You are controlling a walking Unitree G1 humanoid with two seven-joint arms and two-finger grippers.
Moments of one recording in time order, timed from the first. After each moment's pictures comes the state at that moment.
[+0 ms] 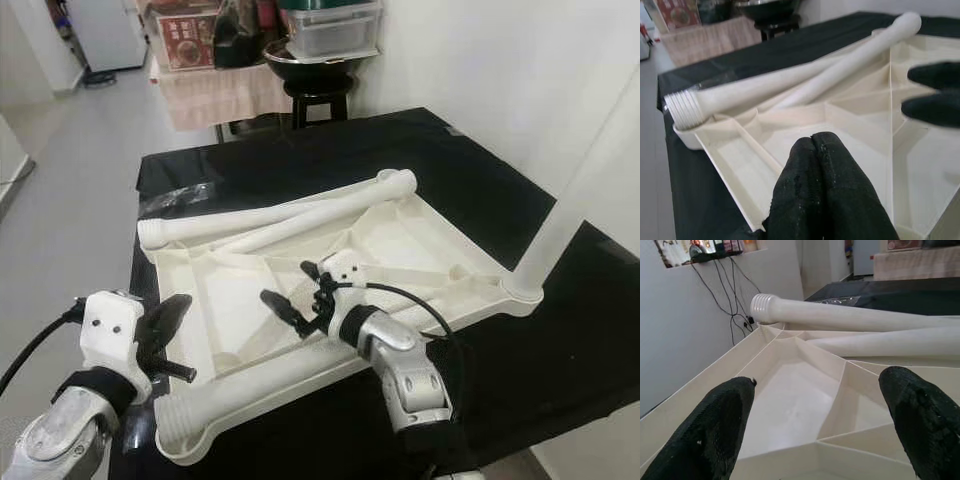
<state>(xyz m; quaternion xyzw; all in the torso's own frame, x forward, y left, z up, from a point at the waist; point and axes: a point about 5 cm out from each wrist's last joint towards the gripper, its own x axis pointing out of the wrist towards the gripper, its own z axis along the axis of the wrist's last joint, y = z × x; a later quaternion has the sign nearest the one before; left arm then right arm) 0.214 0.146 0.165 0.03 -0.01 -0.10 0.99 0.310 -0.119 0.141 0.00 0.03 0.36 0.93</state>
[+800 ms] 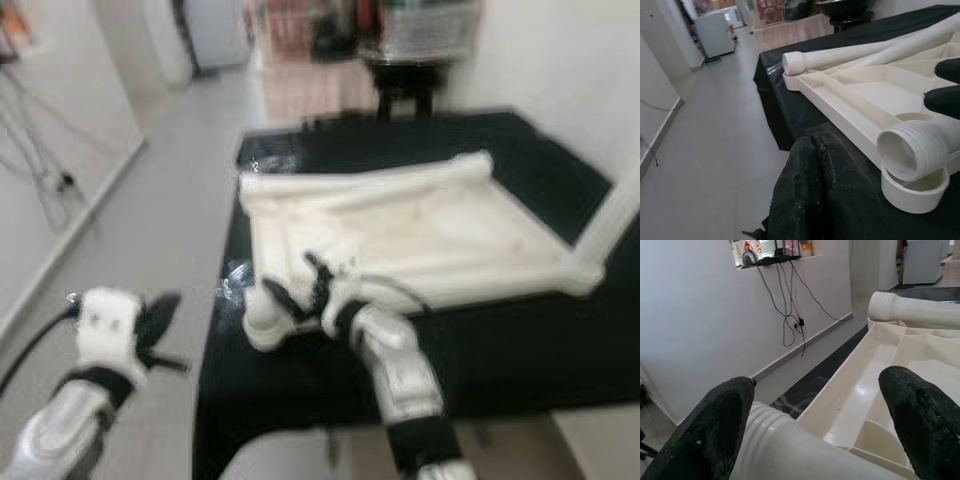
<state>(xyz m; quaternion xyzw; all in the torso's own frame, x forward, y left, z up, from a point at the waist) 0.219 0.154 0.165 0.05 -0.02 -0.07 1.00 0.316 -0.115 0.138 0.01 0.02 0.33 0.94</state>
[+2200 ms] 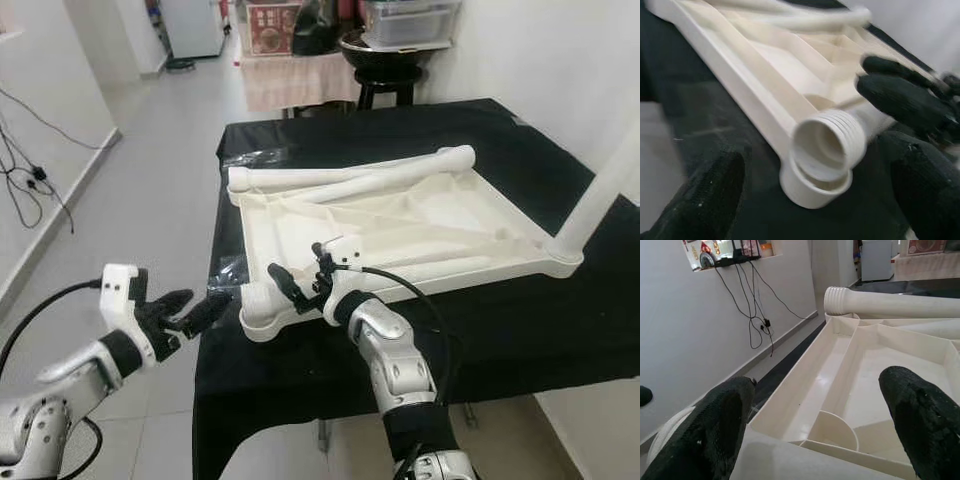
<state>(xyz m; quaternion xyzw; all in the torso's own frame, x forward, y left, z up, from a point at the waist) 0.277 0.156 0.148 -0.17 0.11 -0.29 0.93 0.326 -0.120 0.139 0.02 0.01 0.29 0.96</state>
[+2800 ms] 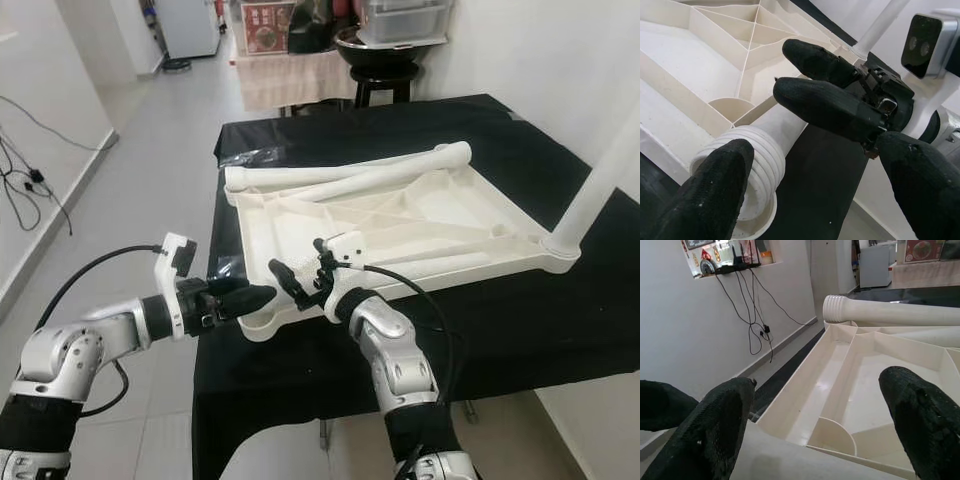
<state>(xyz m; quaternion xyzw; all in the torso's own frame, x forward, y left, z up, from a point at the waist) 0.306 0.124 0.163 -0.17 0.17 -0.43 0.87 0.325 -0.119 0.145 0.02 0.00 0.29 0.96</state>
